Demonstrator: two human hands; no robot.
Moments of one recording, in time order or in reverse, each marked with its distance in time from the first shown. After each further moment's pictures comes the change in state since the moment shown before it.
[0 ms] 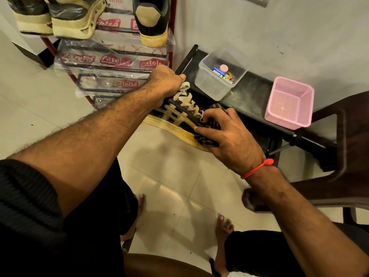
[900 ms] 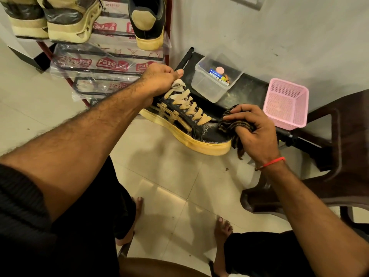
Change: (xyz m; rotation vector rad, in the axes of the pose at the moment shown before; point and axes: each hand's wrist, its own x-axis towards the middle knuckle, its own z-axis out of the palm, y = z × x) left_hand -0.001 -0.001 -0.017 -0.106 -0.120 0.095; right_hand -0.017 0.041 -0.007 0.662 0.292 0.536
